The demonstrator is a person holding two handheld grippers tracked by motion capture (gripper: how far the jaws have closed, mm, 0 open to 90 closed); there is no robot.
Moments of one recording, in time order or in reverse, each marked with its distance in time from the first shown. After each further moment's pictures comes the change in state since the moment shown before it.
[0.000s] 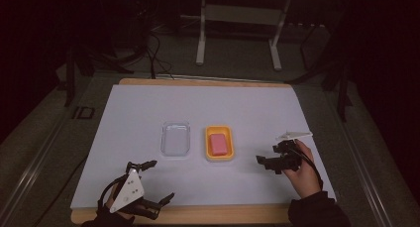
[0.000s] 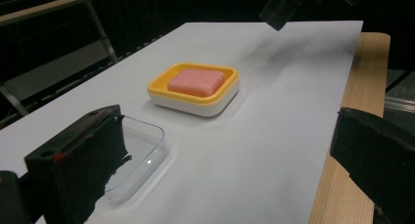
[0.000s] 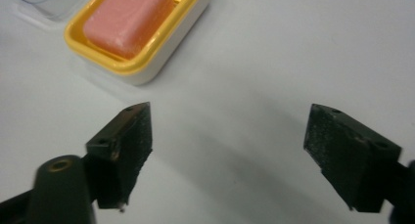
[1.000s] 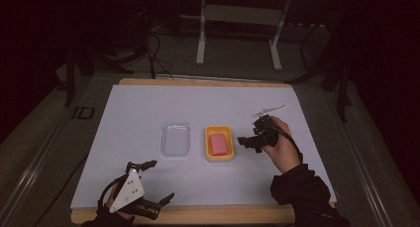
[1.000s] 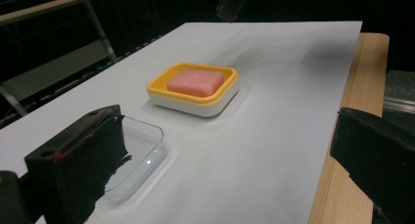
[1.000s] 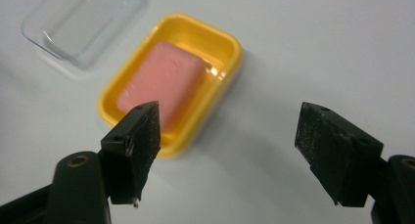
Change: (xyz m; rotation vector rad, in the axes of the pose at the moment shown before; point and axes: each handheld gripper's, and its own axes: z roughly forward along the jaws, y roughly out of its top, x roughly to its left) left arm 0.000 0.000 0.000 0.000 -0.004 -0.001; right arm 0.030 0.080 0.024 0.066 0.016 -0.044
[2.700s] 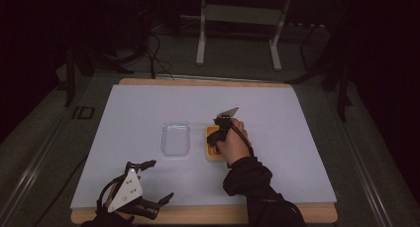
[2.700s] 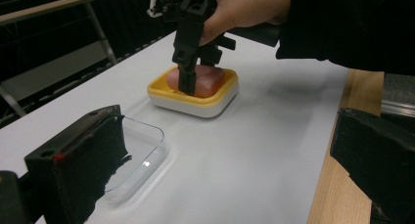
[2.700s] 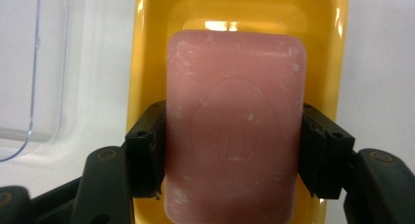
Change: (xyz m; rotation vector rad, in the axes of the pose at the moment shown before) left arm 0.001 0.000 -0.001 -0.006 -0.004 -0.006; right arm 0.067 0.041 0.108 0.320 -0.224 0.429
